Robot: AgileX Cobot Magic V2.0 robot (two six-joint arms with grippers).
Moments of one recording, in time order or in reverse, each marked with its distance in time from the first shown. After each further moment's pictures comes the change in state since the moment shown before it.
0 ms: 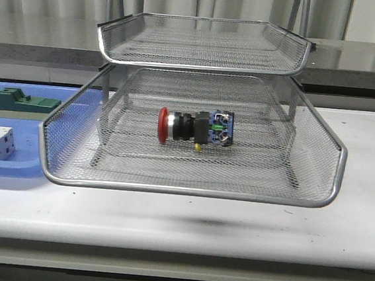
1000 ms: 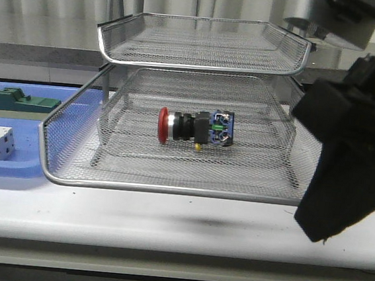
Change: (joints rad) left arm 0.000 0.000 0.000 0.000 0.000 0.000; right arm 0.560 0.542 0.000 0.149 -0.185 -0.172
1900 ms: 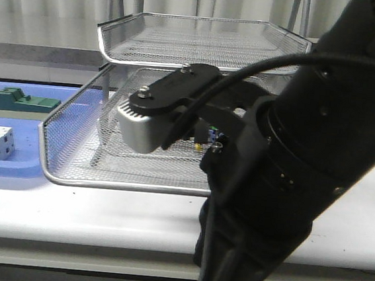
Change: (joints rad) left arm 0.000 0.000 0.000 0.000 0.000 0.000; right arm 0.304 0.253 0.000 -0.455 -0.396 -0.004
